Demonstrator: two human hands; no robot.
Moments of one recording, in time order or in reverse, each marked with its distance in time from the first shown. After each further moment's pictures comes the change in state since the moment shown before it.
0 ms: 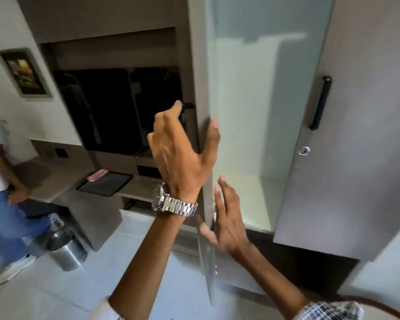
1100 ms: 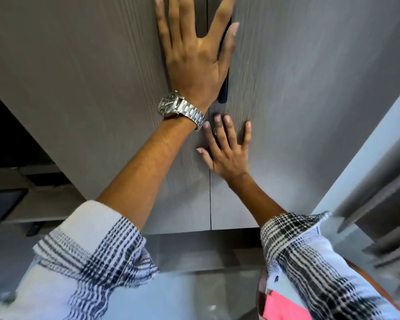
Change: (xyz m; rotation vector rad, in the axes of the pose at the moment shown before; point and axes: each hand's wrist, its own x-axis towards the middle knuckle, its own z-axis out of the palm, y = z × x) left_hand -0.019 0.109 0.360 -0.022 -0.114 0.336; right_hand -0.003 0.348 -0.064 -1.041 0.086 0.056
